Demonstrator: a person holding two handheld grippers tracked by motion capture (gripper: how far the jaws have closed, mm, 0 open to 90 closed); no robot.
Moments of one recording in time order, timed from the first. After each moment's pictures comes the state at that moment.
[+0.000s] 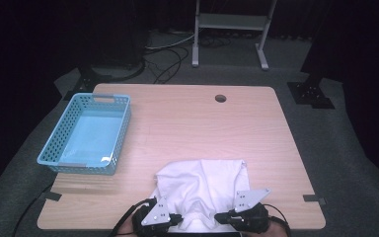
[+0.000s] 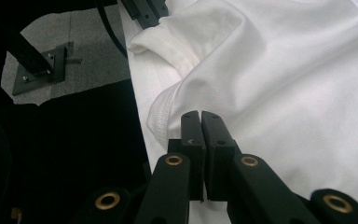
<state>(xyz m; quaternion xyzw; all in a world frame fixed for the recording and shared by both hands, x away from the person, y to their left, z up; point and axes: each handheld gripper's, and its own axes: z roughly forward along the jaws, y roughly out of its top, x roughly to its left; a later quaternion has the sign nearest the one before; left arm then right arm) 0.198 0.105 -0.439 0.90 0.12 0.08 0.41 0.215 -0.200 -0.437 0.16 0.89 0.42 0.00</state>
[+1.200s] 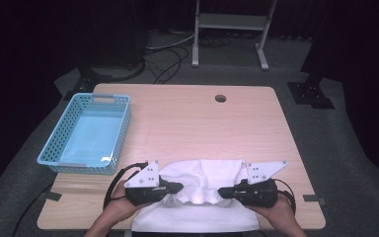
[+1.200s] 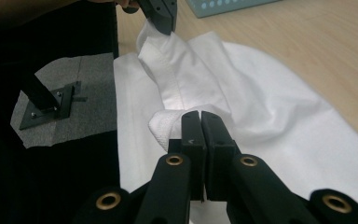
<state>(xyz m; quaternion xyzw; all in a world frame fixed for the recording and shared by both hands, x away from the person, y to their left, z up) 0.255 0.118 -0.367 0.86 0.07 0.08 0.50 0.252 -0.215 -0.378 0.15 0.86 0.49 0.01</state>
